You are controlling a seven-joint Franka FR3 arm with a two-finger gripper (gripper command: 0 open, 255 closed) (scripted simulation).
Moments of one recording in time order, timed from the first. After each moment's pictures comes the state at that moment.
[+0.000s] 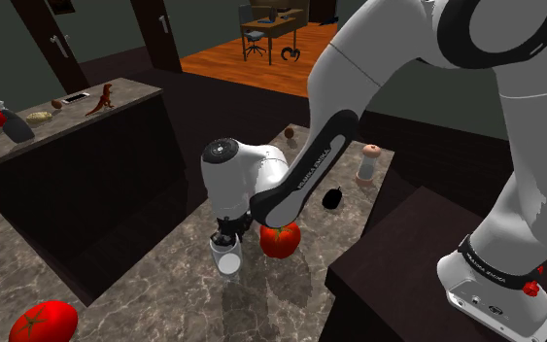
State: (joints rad) arm 0.30 0.58 0.45 -2.00 -0.57 2.54 1.04
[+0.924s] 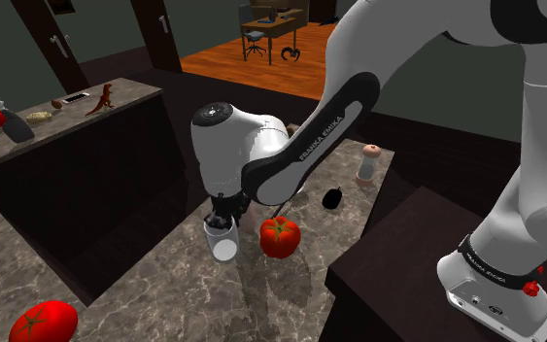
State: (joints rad) arm 0.24 0.43 0.54 -2.01 -0.45 2.42 0.95
